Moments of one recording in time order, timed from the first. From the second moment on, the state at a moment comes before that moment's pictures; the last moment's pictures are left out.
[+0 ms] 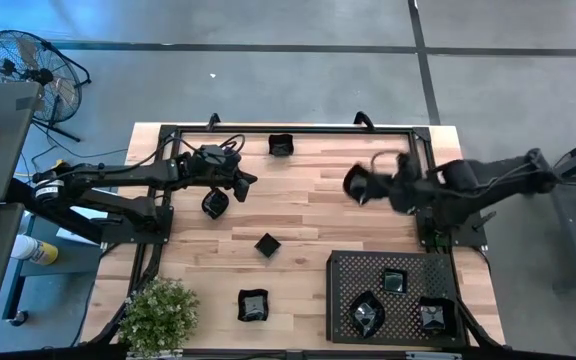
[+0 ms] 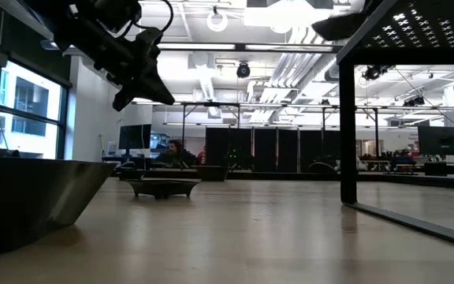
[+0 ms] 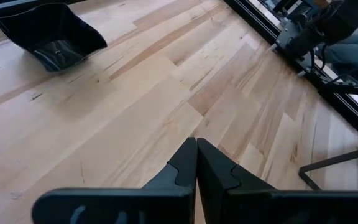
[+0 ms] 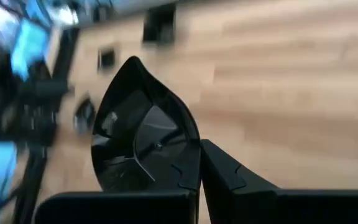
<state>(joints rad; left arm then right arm) 0.31 1.10 0.64 -0.05 0.02 -0.53 0.27 1.11 1.25 -1.21 0.61 1.66</state>
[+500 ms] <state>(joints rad) 0.31 1.10 0.64 -0.05 0.09 -0.53 0.68 1.43 1.59 -1.42 0.28 2.00</state>
